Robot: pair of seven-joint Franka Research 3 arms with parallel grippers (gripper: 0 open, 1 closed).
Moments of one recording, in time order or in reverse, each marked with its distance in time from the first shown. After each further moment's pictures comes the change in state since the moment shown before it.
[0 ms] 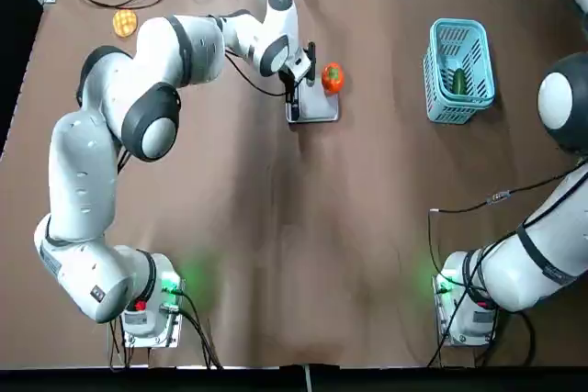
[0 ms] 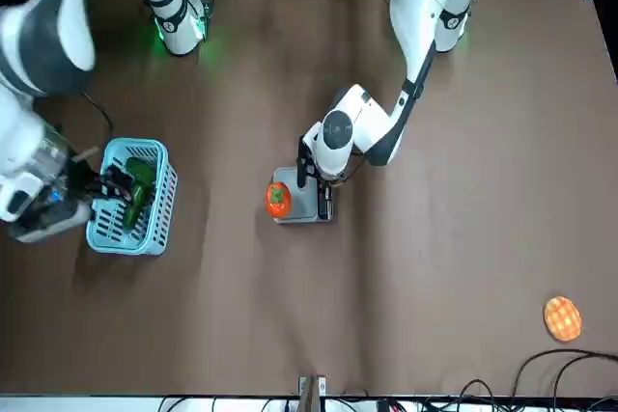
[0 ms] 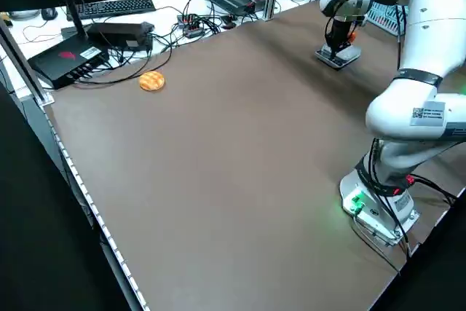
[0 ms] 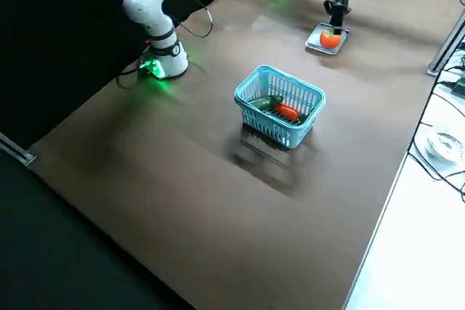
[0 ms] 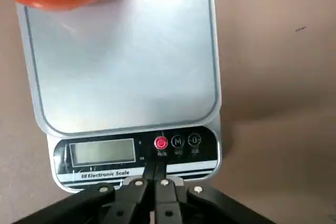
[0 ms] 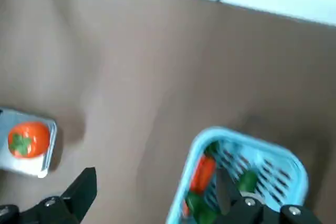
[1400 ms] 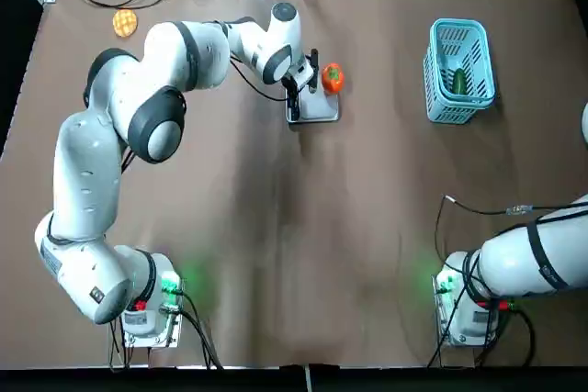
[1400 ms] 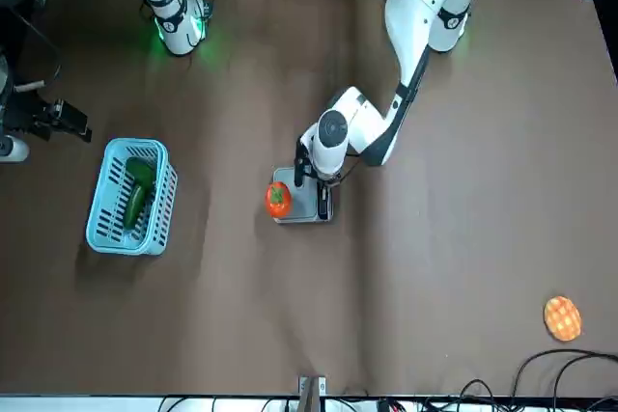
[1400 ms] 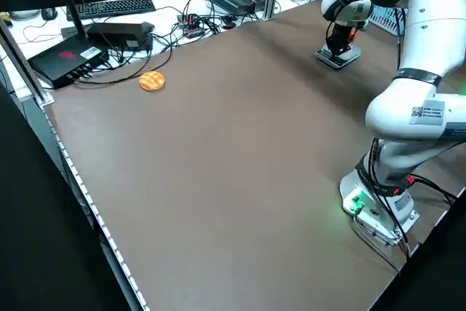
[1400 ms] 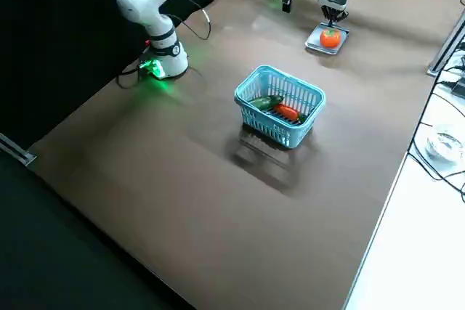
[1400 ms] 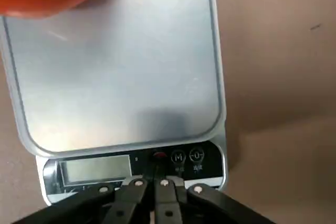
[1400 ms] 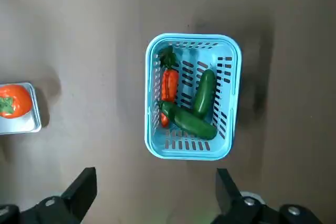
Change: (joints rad) left arm -0.020 0.032 0.004 0.001 0.031 0.047 -0.014; right arm -0.290 -0.187 0.265 -0.027 -0.165 -0.299 0.259
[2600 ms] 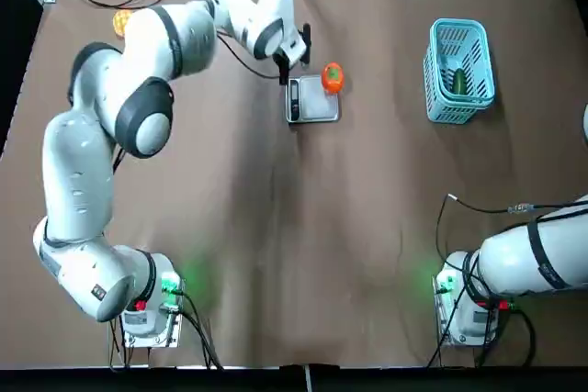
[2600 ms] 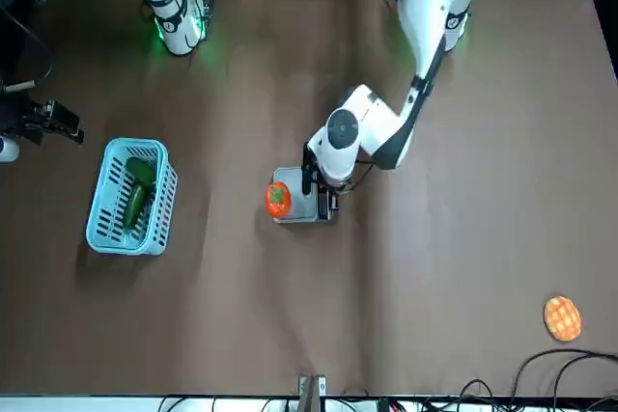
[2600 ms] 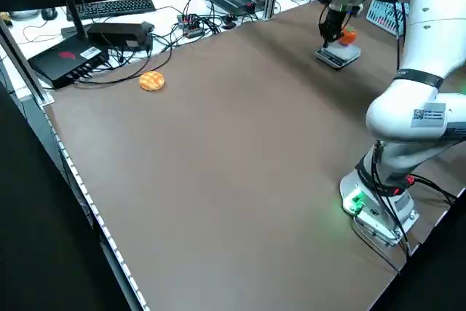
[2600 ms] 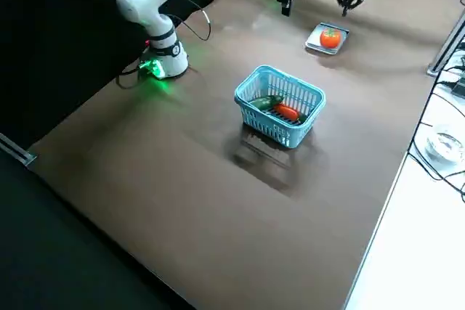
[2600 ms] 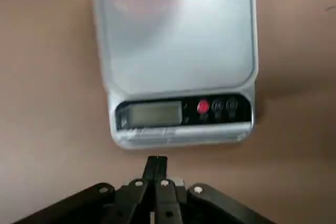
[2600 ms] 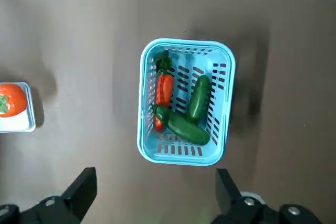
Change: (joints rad) left arm 0.051 -0.070 0.007 0.037 0.048 -0.095 -0.001; right arm -0.037 0.000 0.013 -0.001 -0.003 0.016 -0.058
